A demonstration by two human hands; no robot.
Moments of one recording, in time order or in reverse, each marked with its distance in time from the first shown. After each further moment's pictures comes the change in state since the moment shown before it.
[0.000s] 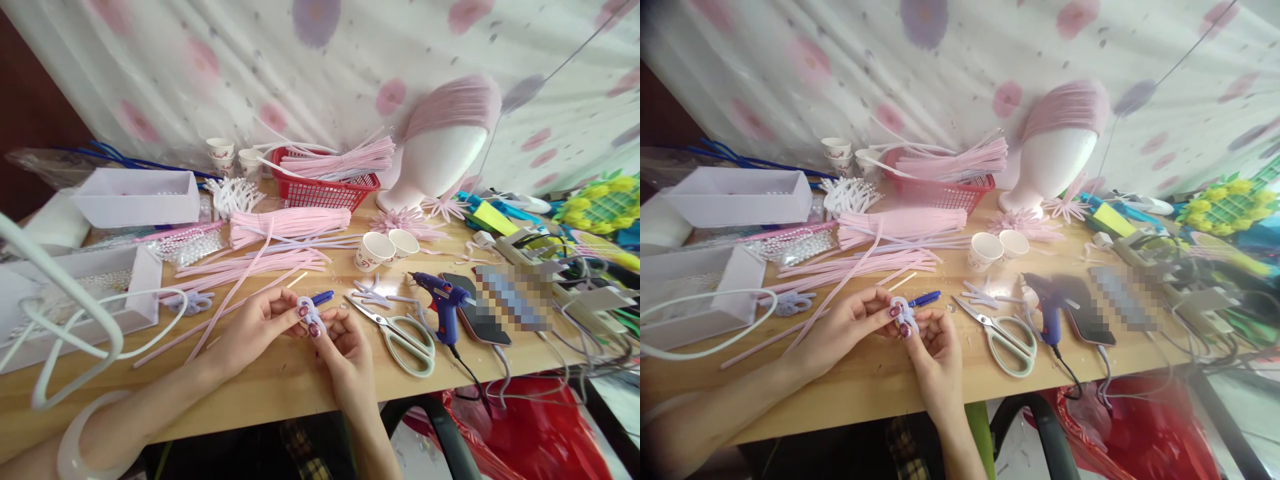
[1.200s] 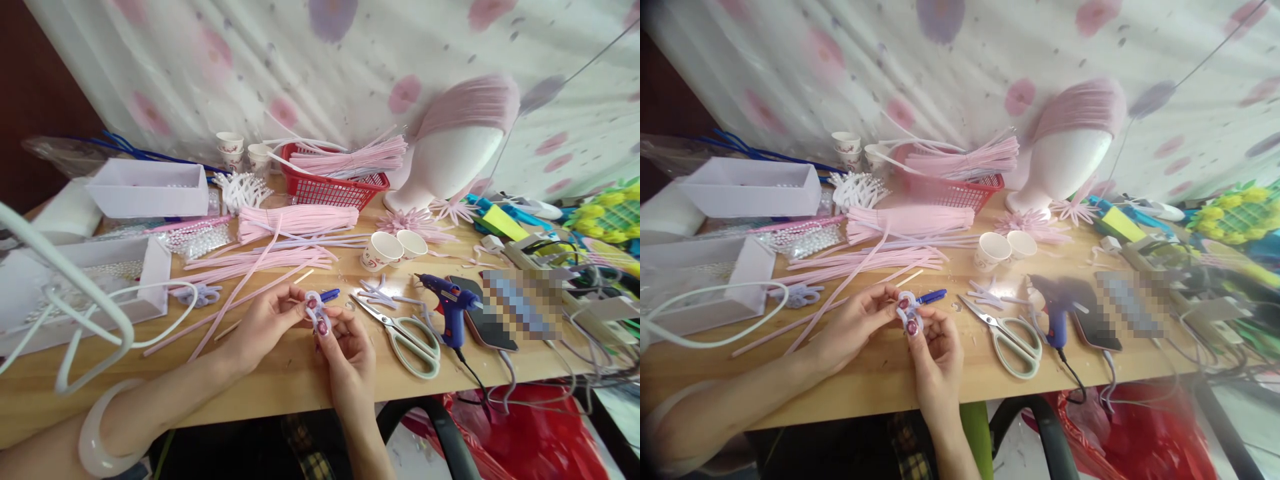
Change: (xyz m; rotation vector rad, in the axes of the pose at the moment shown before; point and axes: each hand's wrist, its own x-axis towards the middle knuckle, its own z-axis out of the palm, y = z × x) left_hand 0.001 -0.003 0.011 -0.123 0.127 0.005; right_hand -0.008 0.007 0.008 -0.016 0.085 -0.077
